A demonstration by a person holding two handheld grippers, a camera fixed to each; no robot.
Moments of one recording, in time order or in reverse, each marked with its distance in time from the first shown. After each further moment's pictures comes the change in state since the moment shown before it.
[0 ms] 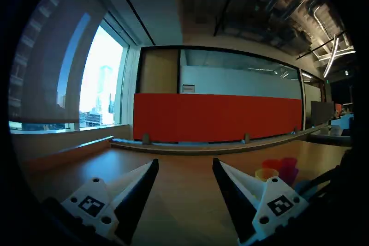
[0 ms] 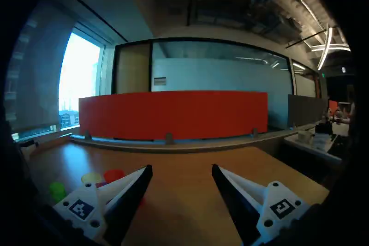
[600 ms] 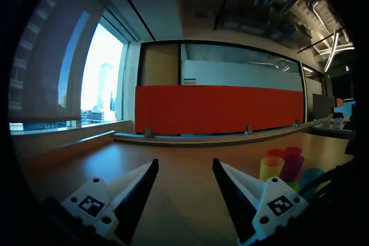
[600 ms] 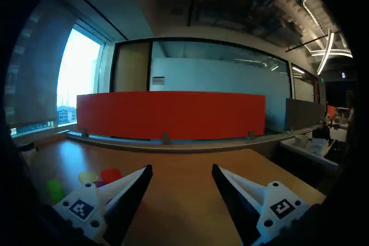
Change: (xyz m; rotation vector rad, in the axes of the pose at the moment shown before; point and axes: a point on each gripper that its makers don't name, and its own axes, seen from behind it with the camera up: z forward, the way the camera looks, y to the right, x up) left arm -0.029 -0.007 0.002 0.015 -0.038 0.022; right arm 0.001 0.004 -0.001 -0.019 -0.007 -0.031
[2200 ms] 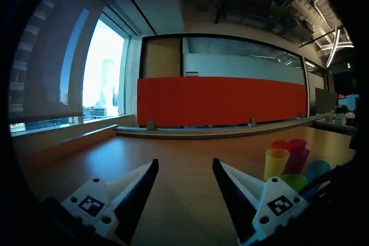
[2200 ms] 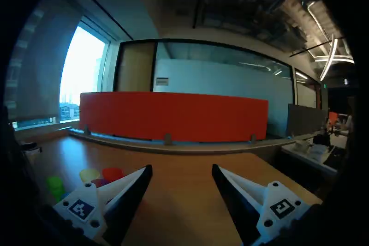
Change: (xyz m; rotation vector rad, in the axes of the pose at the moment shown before) left arm -0.021 -0.003 0.006 0.017 -0.048 0.011; right arm 0.007 -0.008 -0.006 0.022 0.019 -0.038
